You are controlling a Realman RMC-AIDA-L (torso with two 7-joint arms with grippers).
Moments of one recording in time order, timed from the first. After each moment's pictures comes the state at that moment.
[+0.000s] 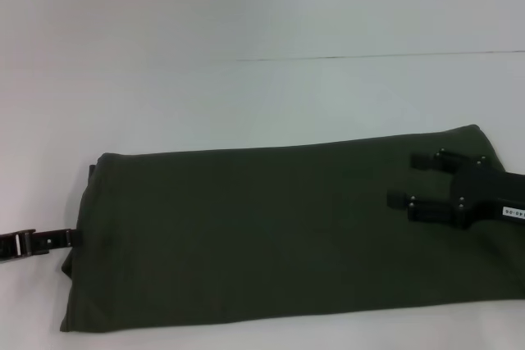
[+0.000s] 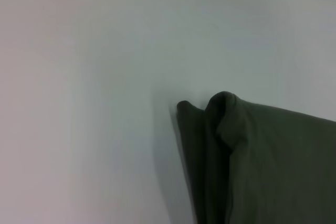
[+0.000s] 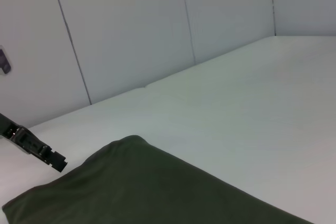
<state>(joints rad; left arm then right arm) -0.39 -2.16 0.49 1.07 2.46 1.48 -2.25 0.50 2.09 -0.42 -0.66 -2.15 -1.56 1.27</state>
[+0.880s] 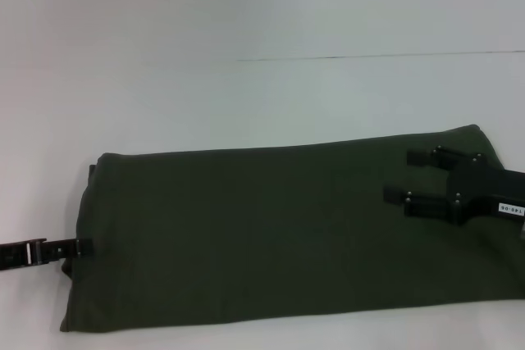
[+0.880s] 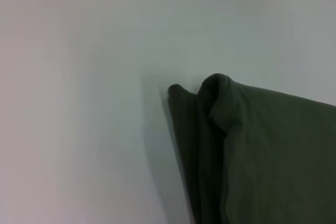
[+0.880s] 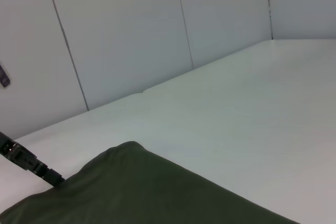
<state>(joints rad) -0.39 -2.16 0.49 1.02 2.46 1.47 -2.21 0.50 2.09 -0.42 -0.63 -2.13 -1.55 1.27</state>
